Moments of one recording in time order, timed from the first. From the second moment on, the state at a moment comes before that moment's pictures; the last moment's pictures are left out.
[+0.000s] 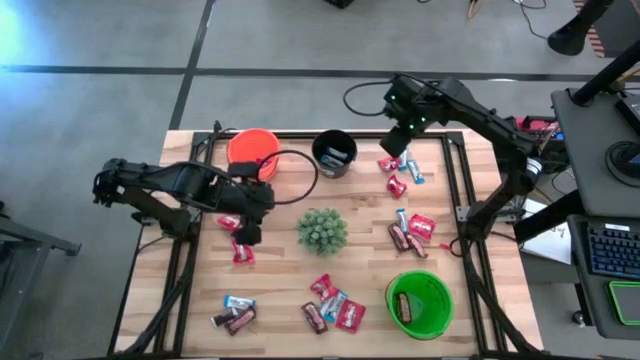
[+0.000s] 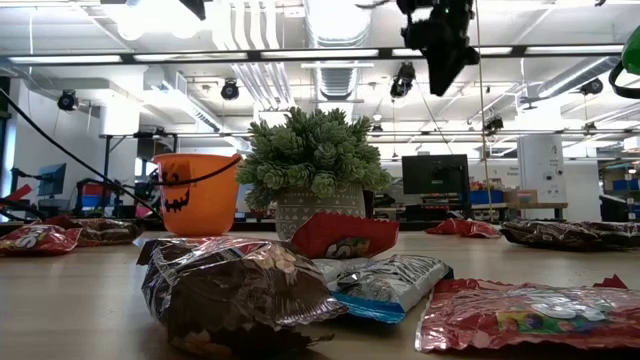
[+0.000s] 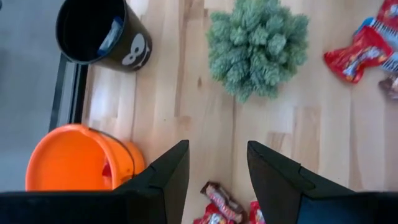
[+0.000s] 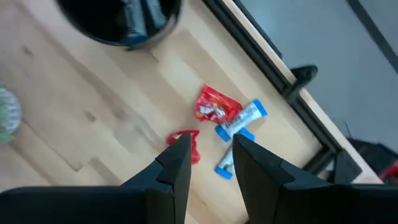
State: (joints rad) left arm -0.21 1.40 1.62 -1.37 -0.36 -0.18; right arm -0.61 1.61 1.81 -1.44 0.10 0.10
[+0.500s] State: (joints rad) left arm -0.21 1.40 1.62 -1.44 -0.36 -0.22; right arm -0.88 1.63 1.53 -1.35 -0.05 0.13
